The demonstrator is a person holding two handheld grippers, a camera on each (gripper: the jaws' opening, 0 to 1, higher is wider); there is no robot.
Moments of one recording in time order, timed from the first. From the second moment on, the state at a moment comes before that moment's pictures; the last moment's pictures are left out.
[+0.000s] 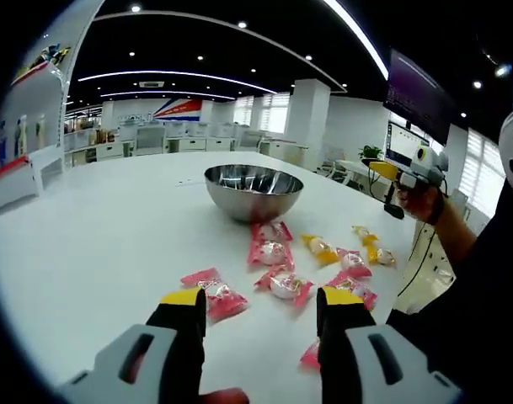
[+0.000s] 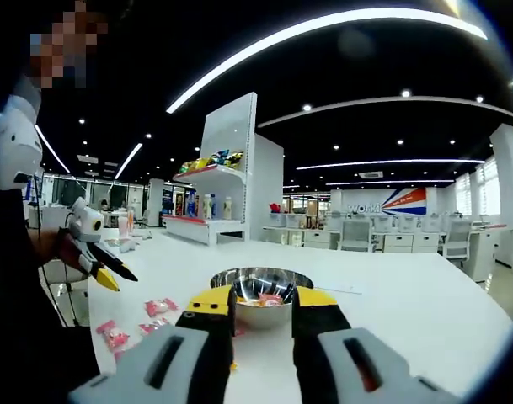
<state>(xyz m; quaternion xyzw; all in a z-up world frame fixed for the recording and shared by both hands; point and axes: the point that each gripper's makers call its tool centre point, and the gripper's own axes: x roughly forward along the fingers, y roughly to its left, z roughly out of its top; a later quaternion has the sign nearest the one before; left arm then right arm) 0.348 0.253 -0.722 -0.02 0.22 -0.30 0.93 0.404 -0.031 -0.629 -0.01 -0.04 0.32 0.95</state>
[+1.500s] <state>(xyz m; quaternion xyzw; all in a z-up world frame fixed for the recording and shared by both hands) 0.406 0.259 -0.780 0.02 0.29 -0.21 0.93 0.359 -0.021 -0.677 -0.08 0.04 0.42 0.90</state>
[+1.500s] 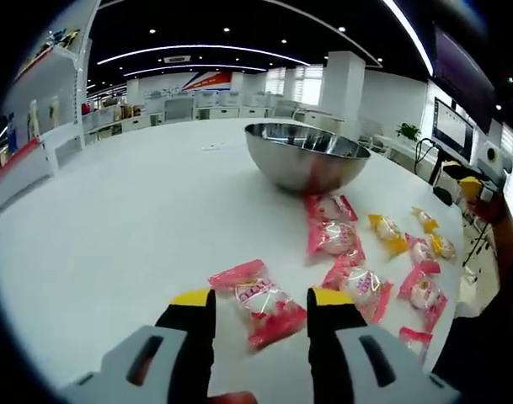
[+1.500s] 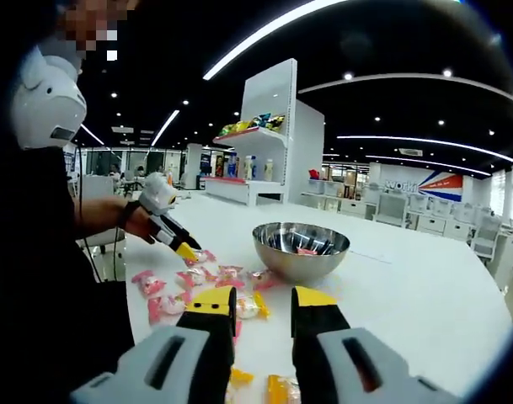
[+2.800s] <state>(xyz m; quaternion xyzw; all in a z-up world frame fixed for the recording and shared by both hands) 0.420 0.254 -0.777 0.08 0.26 -0.22 0.94 0.371 -0.029 -0.689 -0.06 0.06 0.40 0.91</state>
